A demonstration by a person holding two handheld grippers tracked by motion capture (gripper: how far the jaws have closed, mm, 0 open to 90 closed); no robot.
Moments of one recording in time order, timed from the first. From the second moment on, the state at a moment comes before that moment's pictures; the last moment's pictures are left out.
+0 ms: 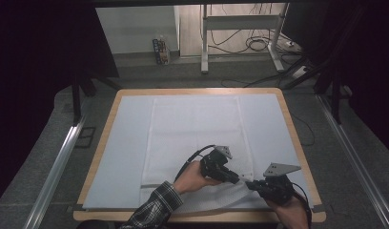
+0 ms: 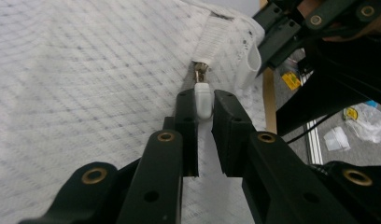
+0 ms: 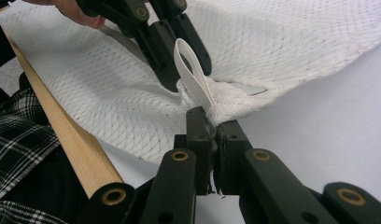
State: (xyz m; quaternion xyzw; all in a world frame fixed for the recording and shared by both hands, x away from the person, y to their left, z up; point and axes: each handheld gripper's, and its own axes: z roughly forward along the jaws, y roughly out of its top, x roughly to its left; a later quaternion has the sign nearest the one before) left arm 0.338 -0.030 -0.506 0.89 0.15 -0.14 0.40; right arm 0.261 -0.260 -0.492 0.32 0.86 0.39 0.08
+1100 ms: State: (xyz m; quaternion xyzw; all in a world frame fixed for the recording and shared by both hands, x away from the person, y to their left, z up) left arm 0.328 -0.036 -0.498 0.91 0.13 -0.06 0.39; right arm 0.265 -0.269 -0.489 0.37 0.84 0.40 0.03
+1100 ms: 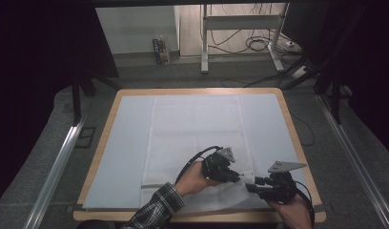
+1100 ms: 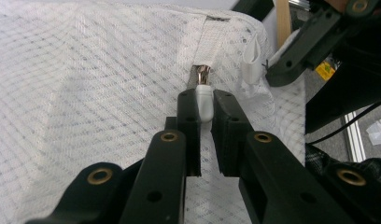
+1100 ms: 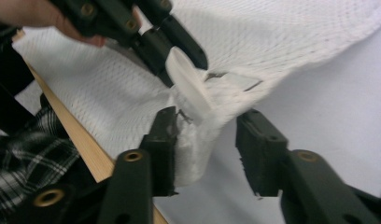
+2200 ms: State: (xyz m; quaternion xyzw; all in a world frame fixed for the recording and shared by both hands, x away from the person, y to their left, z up) left arm 0.322 -0.032 -0.499 0.90 0.12 -0.05 0.42; right arm 0.297 -0.277 -0.496 0.47 0.79 0.40 -0.05
